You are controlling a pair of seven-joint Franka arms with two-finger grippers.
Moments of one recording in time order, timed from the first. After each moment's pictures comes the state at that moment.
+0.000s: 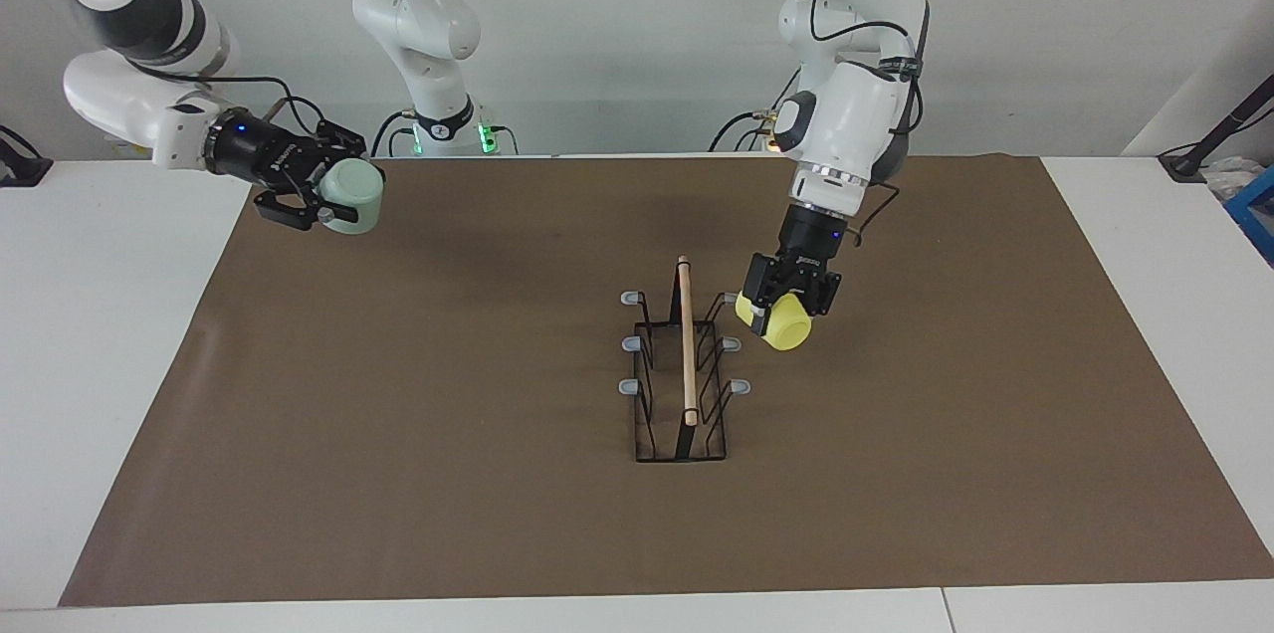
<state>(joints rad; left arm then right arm) -0.13 0.12 -0.35 -2.19 -0.40 3.13 -0.37 -0.42 -0.14 0.12 -2.22 1.43 1.71 -2.02</state>
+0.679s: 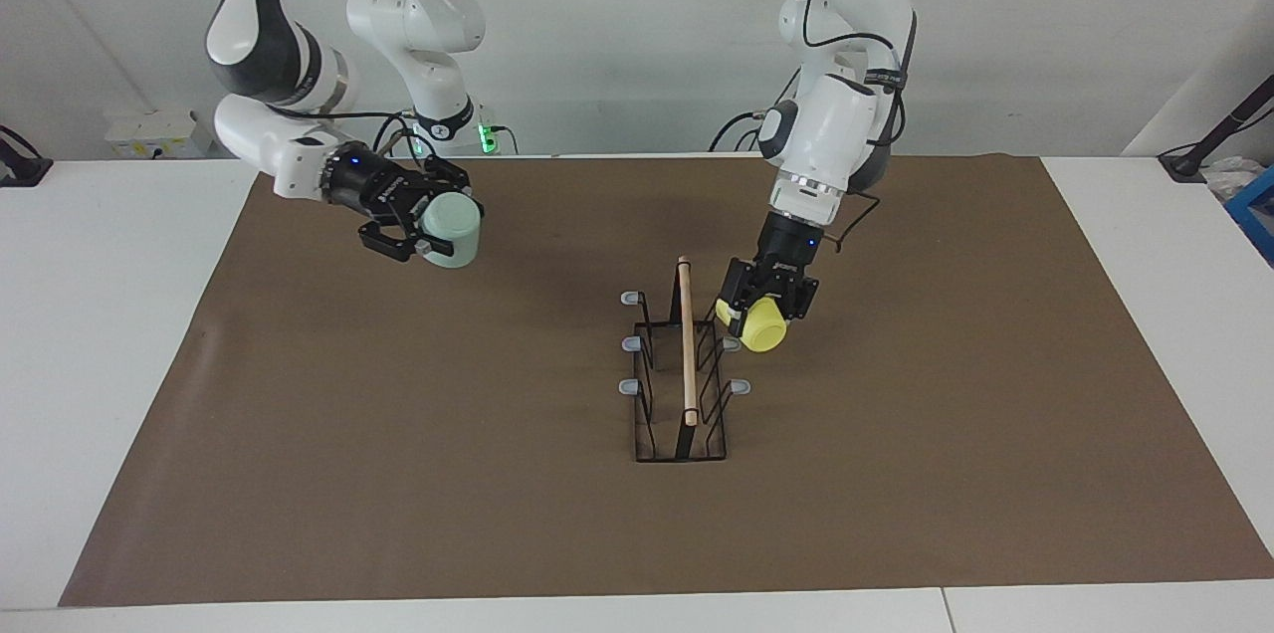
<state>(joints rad) -0.14 0.12 -0.39 -2.24 -0.40 3.08 -0.36 0.12 -0.14 0.12 -2.39 2.20 2.22 -2.39</state>
